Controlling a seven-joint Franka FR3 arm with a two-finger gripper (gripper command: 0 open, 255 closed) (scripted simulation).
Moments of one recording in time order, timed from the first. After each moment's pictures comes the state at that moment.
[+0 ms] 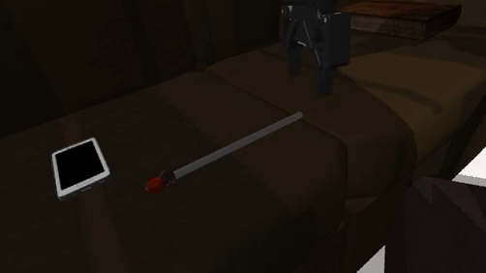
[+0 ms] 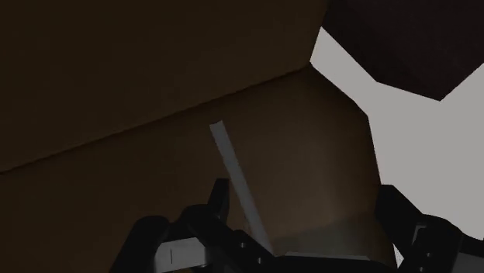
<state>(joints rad) 0.18 -0.36 -0.21 -2.27 0.01 1.92 -0.72</state>
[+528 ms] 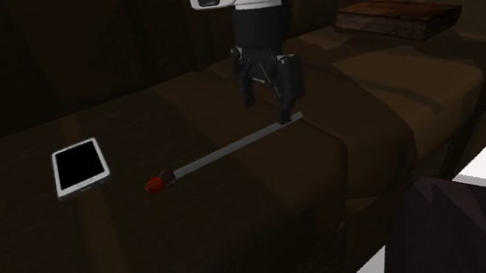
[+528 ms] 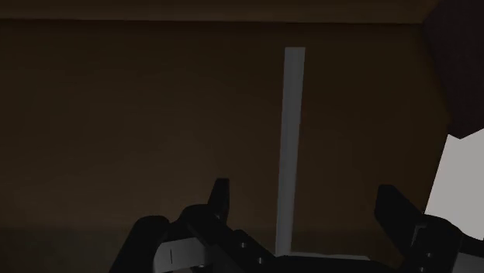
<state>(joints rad) 0.24 -0.10 -0.26 -2.13 0.08 2.00 -1.09</state>
